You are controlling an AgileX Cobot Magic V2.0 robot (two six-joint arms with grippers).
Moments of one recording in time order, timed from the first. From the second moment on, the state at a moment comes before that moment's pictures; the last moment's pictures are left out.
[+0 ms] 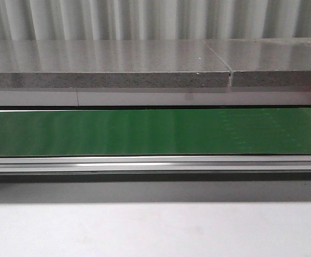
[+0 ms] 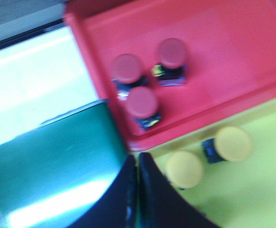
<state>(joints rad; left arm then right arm) -0.19 0.47 -0.55 -0.19 0.73 0.15 -0.38 1.31 -1.10 0.07 0.70 0.07</state>
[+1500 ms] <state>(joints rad) -0.19 0.47 -0.55 -0.19 0.72 0.15 0.13 0.35 -0.52 0.03 0.70 -0.01</state>
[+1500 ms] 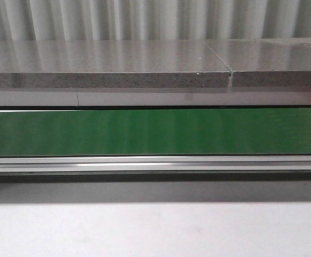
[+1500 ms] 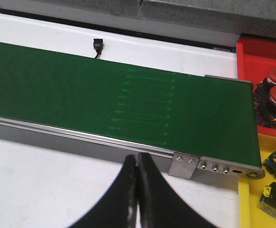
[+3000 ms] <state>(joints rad) 0.47 1.67 -1.41 -0.17 0.92 0.01 0.13 0.32 -0.50 0.03 0.72 -0.01</state>
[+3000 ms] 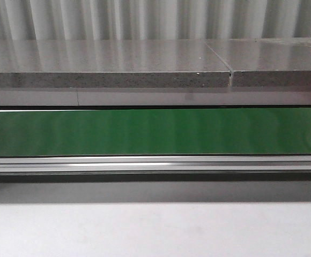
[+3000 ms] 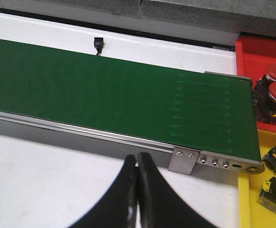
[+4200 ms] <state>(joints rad) 0.51 2.21 -1.87 -0.17 0.97 -0.06 0.13 0.32 -0.50 0.03 0.72 -0.01</state>
